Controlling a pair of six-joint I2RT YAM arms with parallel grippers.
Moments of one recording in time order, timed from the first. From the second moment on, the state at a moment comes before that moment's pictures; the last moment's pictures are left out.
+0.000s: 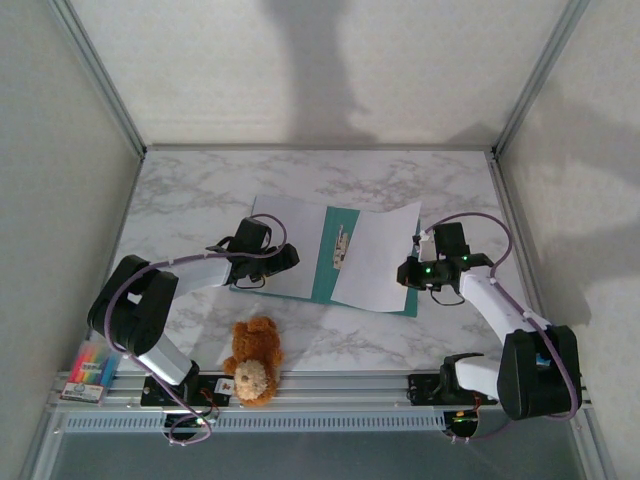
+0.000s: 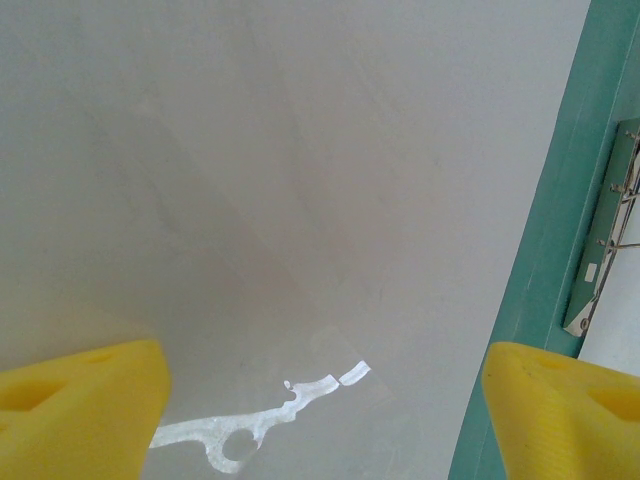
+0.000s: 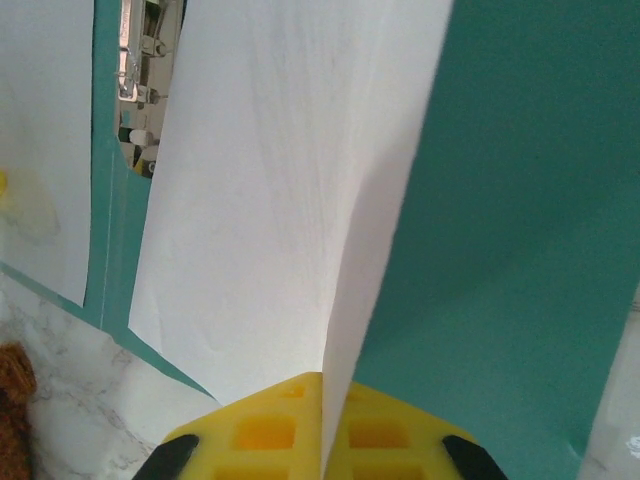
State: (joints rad) left arm -0.43 1.62 0.76 -0.09 0.20 -0.79; right arm 0.17 1.22 0.68 -0.57 -0.45 0.28
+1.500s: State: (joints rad) left arm -0.43 1.62 0.76 -0.09 0.20 -0.77; right arm 0.30 1.30 0.79 -0.62 -0.33 0.17
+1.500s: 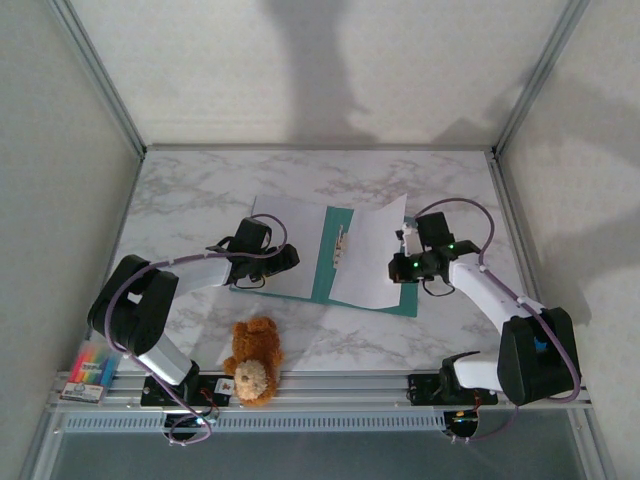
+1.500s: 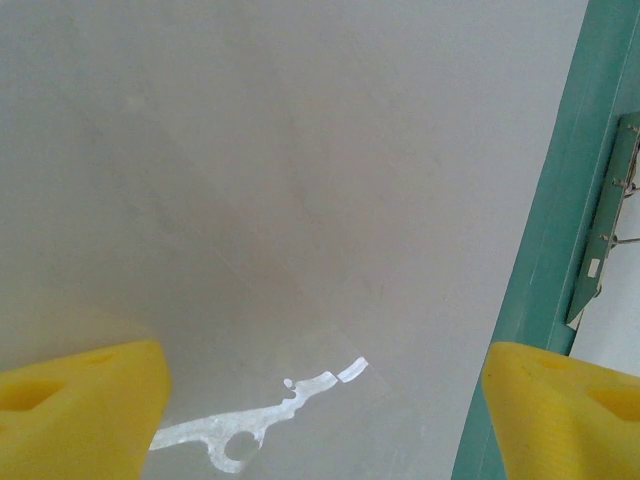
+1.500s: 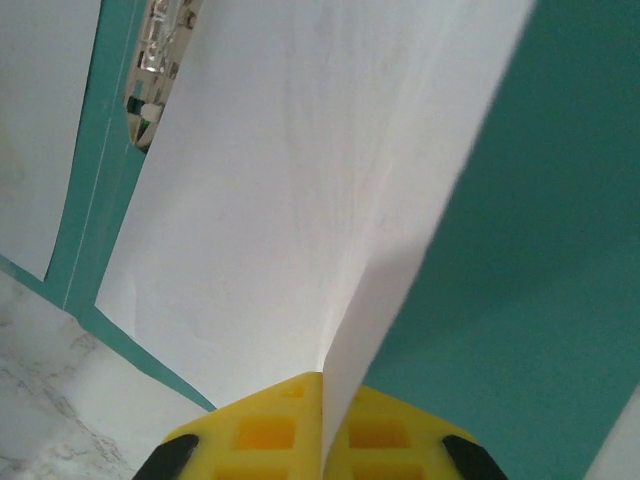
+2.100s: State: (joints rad) left arm -0.43 1.62 0.76 -0.09 0.20 -0.76; right arm 0.41 1.20 0.80 -0.63 -0.16 0.14
